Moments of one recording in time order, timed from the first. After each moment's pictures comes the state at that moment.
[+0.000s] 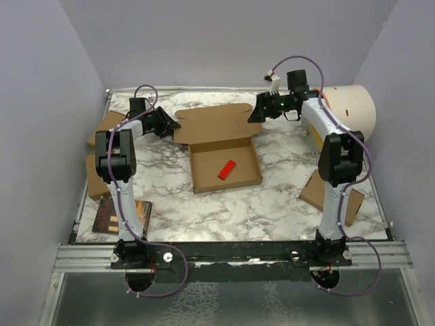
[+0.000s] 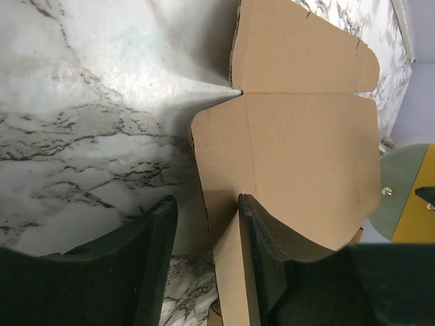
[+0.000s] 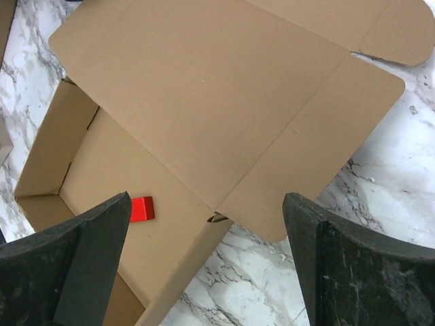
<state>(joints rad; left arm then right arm) 0.07 2.23 1.54 -0.12 0.63 -0.69 0.17 2.15 1.90 -0.58 -0.76 -0.13</state>
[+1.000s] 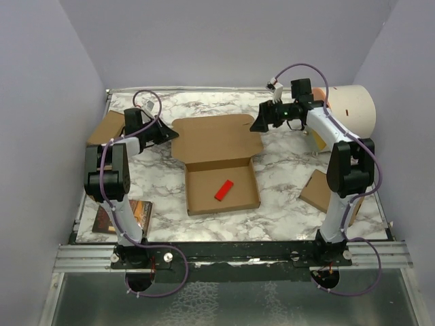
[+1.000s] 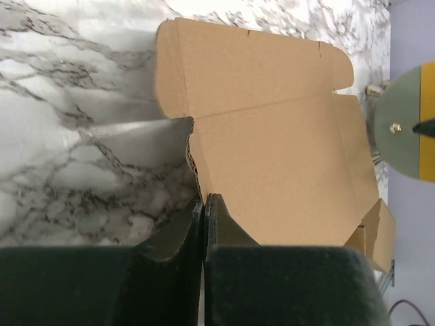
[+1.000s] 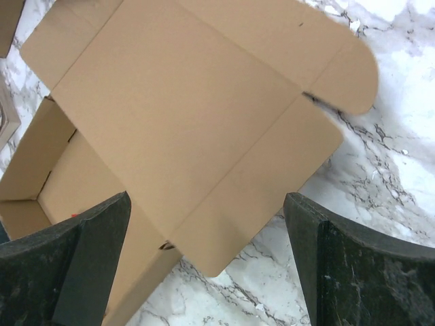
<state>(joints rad) 0.07 1.96 1.15 0.17 0.69 -0.58 0.17 1.97 1.61 -0.46 -0.78 -0.15</state>
